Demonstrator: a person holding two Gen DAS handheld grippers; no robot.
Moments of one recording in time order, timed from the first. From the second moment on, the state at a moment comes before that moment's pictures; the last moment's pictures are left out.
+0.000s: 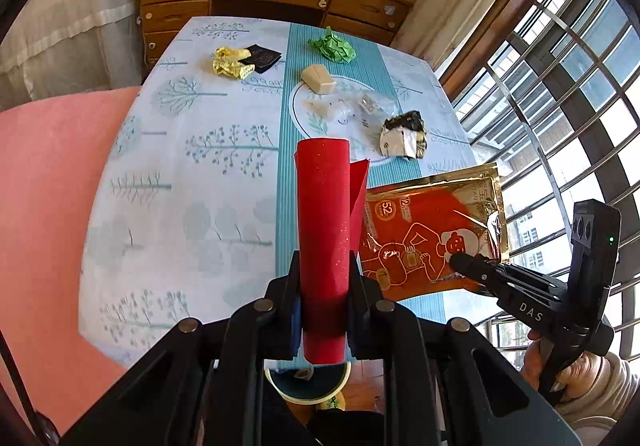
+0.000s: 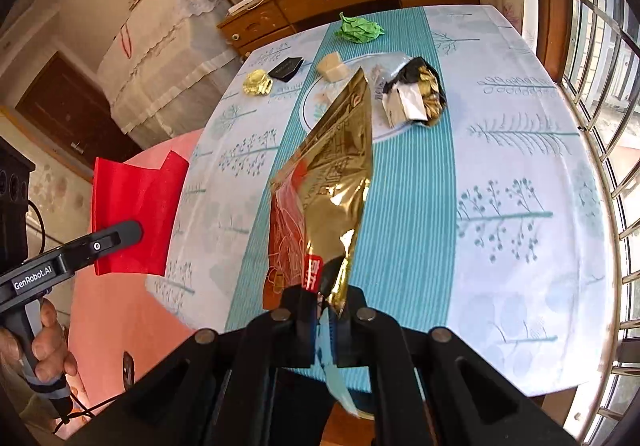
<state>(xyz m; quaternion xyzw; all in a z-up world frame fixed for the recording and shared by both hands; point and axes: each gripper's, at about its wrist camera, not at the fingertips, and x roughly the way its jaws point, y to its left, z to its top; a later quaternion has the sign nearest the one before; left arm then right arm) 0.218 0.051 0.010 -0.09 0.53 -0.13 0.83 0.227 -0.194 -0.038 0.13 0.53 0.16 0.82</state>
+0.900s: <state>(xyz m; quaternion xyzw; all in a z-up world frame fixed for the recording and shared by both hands) 0.032 -0.013 -0.169 -0.08 0.64 -0.10 0.76 0.040 -0.176 -0.179 0.02 0.66 0.18 0.73</state>
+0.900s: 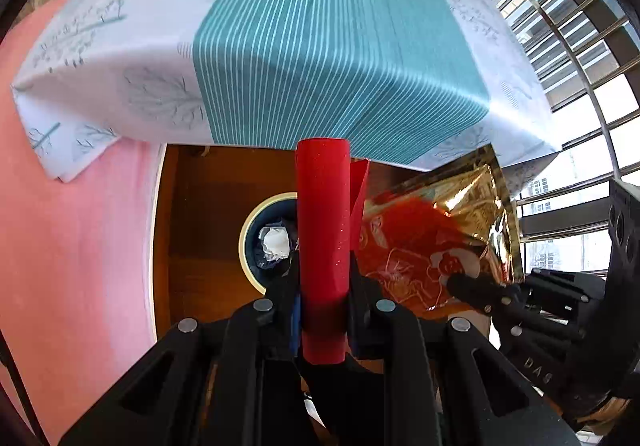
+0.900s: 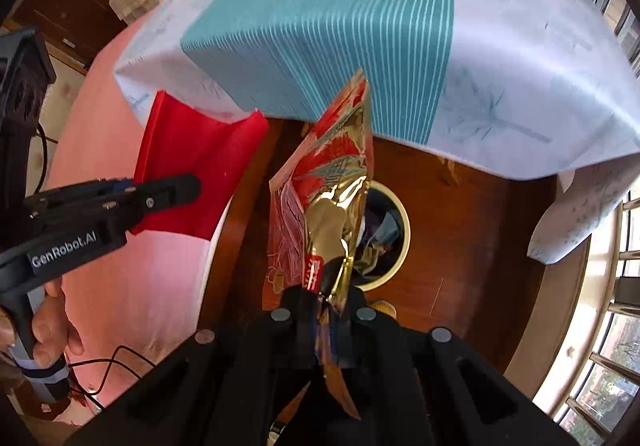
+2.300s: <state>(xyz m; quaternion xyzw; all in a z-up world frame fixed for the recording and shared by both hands) 0.041 0.010 -0.327 -0.02 0.66 -0.01 0.75 0.063 -0.169 -0.355 0.05 0.71 0.04 0.70</state>
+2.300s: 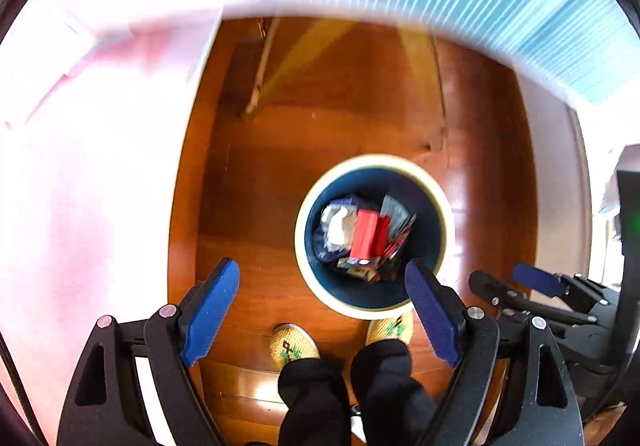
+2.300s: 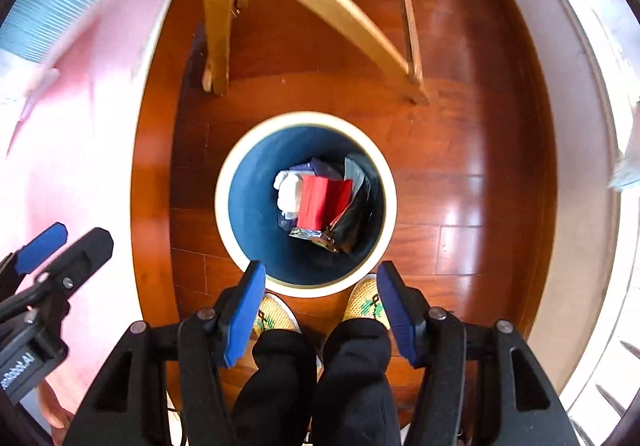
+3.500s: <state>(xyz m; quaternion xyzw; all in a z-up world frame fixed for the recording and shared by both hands) -0.004 0.045 0.033 -0.04 0.45 0.10 0.89 0.079 -0.157 -0.015 -0.04 0.50 0.17 0.85</state>
